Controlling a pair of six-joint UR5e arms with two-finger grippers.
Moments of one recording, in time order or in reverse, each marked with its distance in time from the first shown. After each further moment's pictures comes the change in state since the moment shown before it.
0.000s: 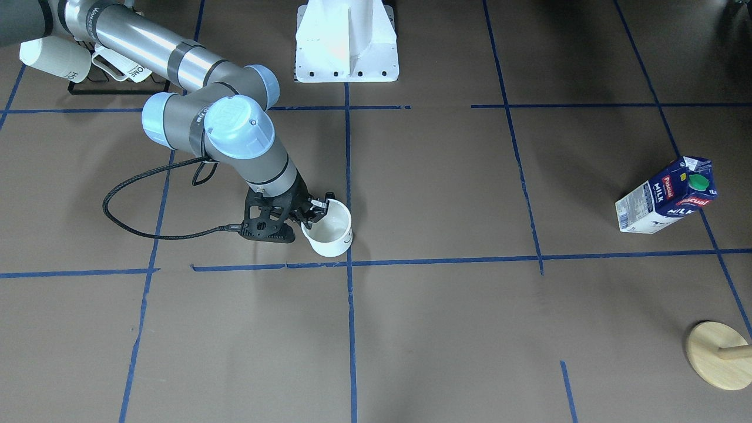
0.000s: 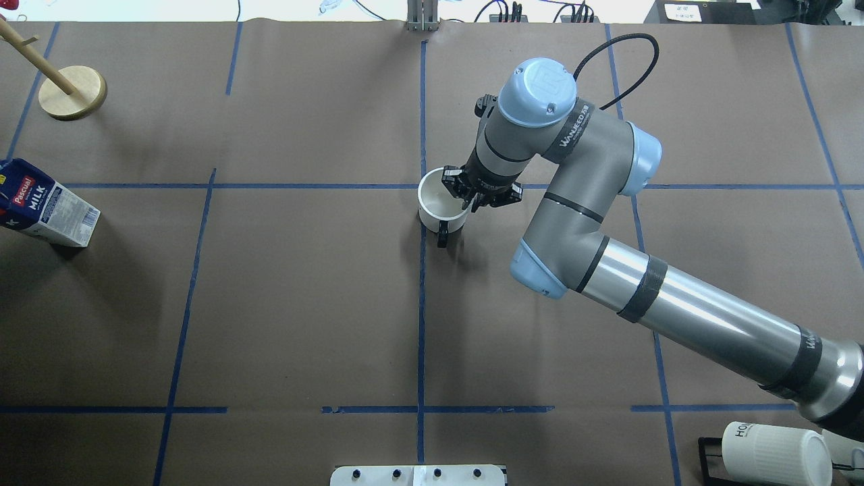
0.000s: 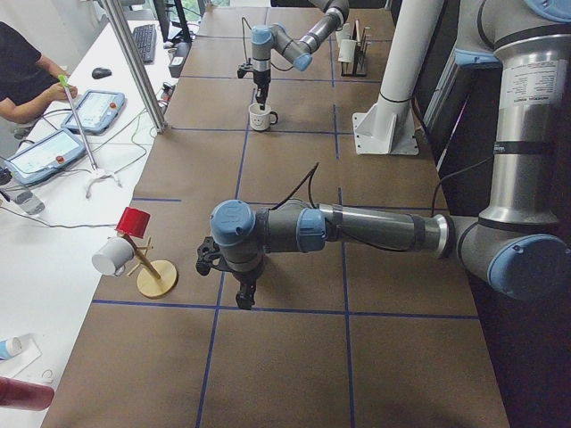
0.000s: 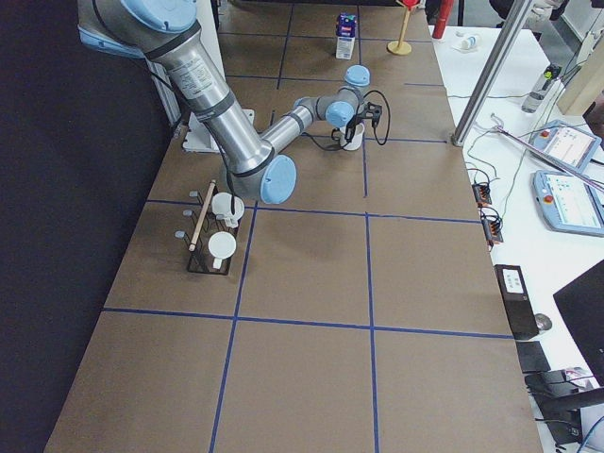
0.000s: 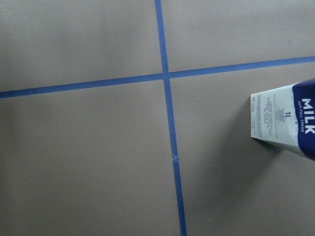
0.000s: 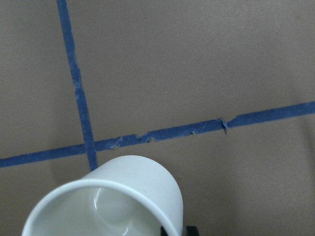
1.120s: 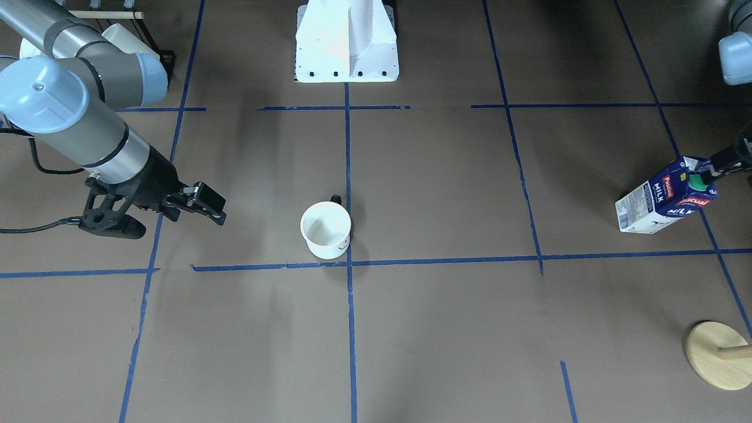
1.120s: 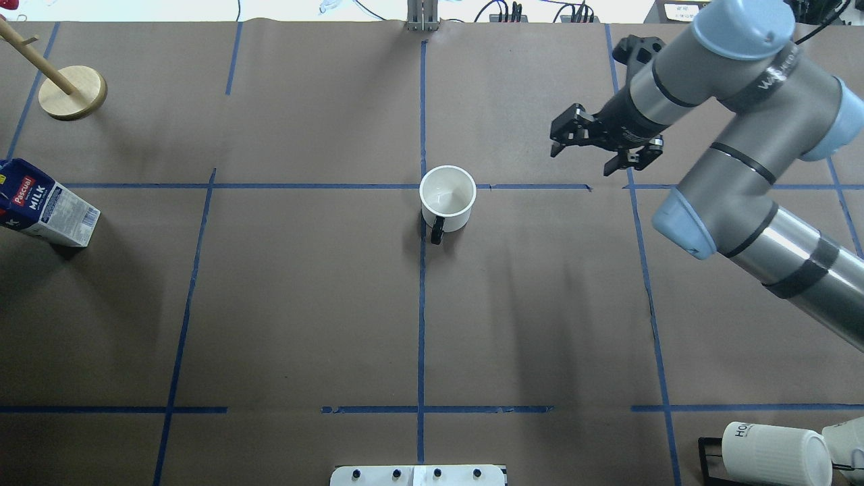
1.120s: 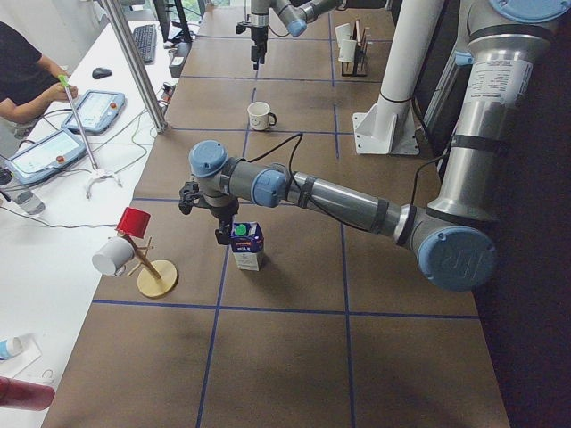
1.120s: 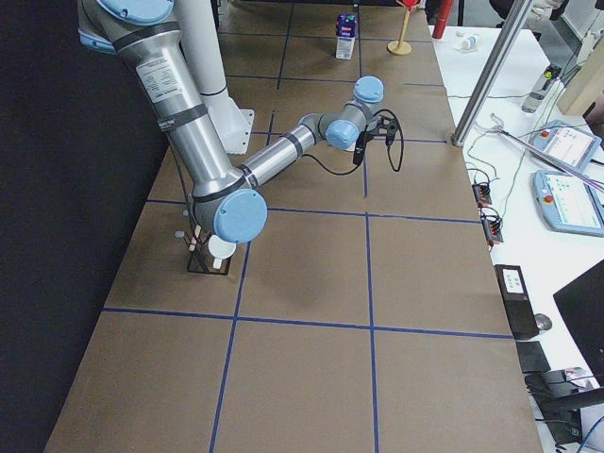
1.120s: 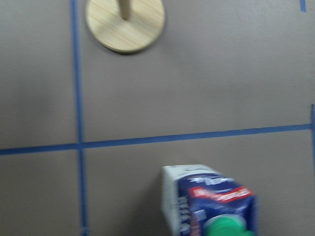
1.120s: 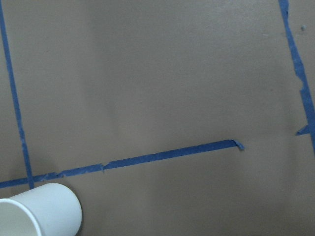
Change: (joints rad) left arm 0.244 -0.178 -0.007 -0.134 -0.004 -0.480; right arm 0.241 -0.300 0.283 0.005 0.177 -0.119
